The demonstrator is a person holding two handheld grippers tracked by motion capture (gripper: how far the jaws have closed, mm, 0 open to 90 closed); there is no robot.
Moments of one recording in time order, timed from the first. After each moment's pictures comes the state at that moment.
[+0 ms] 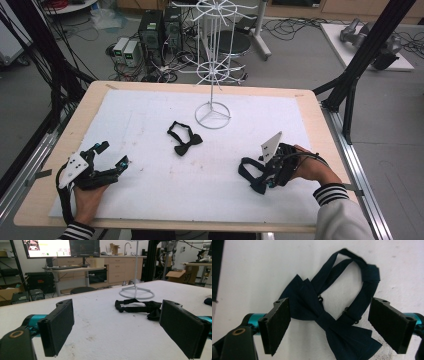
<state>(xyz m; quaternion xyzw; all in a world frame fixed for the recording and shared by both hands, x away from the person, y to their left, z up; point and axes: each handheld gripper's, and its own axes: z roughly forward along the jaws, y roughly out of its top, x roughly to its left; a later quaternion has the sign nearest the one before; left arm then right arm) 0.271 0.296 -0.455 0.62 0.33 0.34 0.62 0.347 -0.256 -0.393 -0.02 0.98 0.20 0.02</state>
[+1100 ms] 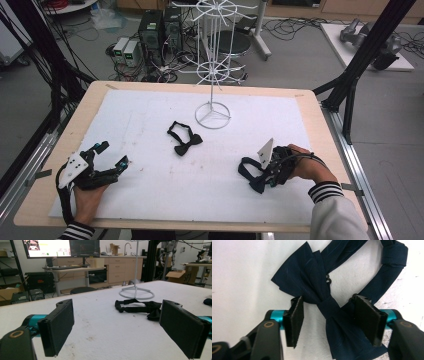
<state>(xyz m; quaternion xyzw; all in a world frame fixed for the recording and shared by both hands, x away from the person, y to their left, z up) 0.272 0.296 -0.455 0.62 0.33 0.34 0.62 0.351 -0.252 -0.408 -0.07 0.99 0.13 0.01</state>
